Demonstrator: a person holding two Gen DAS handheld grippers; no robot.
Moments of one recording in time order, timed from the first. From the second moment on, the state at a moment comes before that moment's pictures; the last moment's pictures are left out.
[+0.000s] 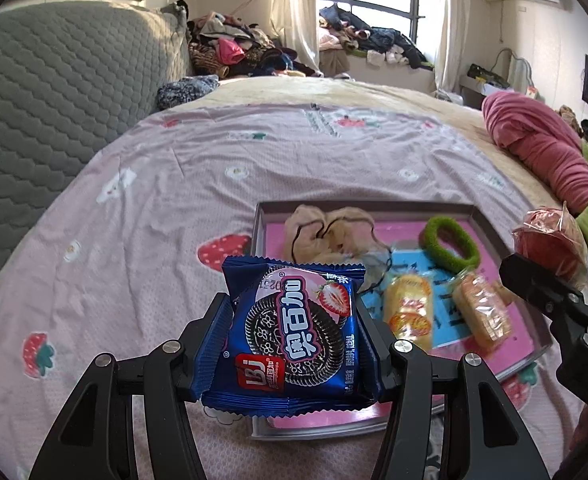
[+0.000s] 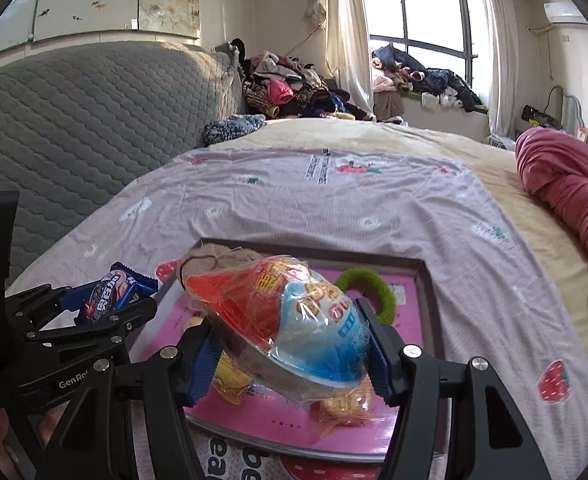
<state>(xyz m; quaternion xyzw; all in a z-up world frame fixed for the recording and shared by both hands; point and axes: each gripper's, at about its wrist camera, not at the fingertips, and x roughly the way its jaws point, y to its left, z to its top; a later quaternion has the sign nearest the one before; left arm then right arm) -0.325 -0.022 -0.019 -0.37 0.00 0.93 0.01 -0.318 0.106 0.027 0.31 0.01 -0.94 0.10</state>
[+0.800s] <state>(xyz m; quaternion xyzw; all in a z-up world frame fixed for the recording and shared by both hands) -0.329 -0.023 -0.036 -0.38 -0.01 0.93 0.02 -0.325 0.084 0.005 0.33 0.03 -0.94 0.12</state>
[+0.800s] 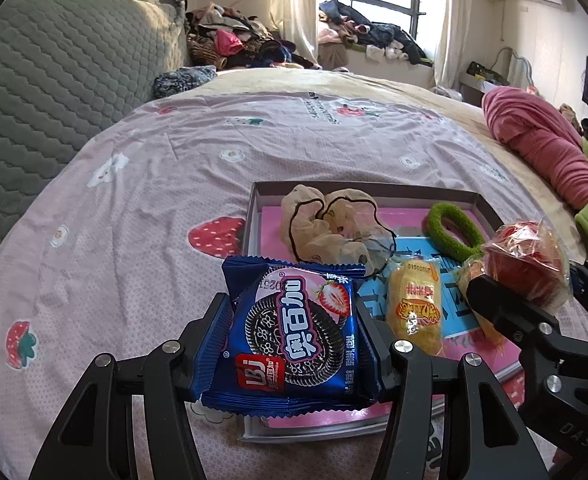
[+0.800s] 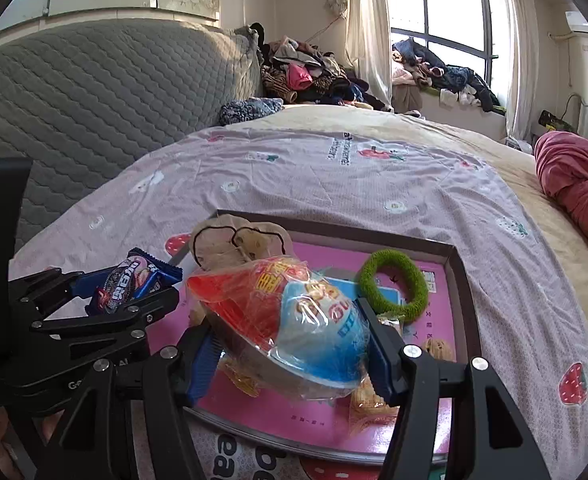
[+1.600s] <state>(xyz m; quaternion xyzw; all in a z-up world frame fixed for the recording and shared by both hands) -0.329 -0.005 -0.059 -0.41 0.01 0.91 0.02 -0.342 0.093 -0.026 0.39 0.05 -0.91 0.11</state>
